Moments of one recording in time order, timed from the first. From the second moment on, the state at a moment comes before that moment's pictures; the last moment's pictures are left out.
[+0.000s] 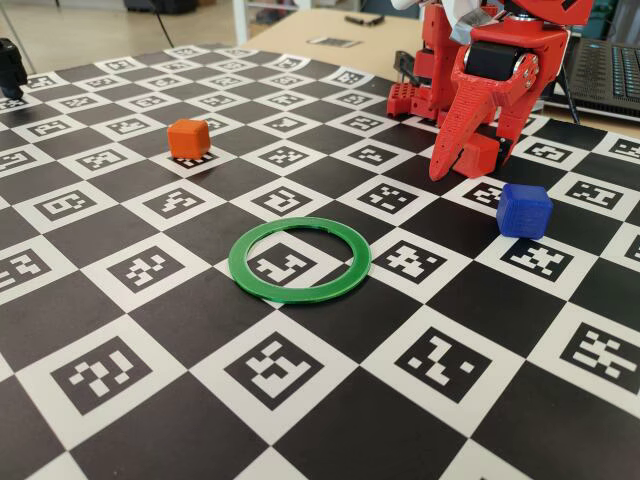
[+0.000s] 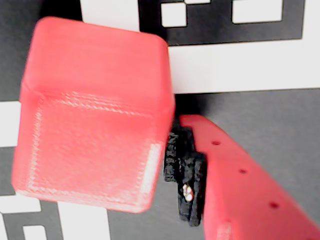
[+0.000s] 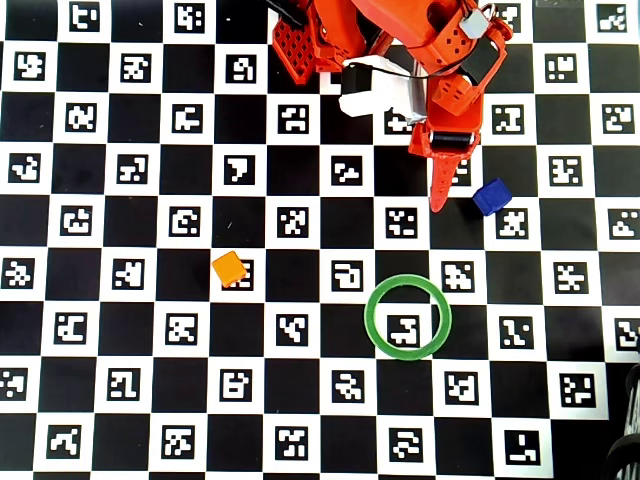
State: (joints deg) arm -50.4 114.6 146.5 54.7 55.9
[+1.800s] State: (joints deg) arm -46.7 114.0 146.7 55.1 56.6
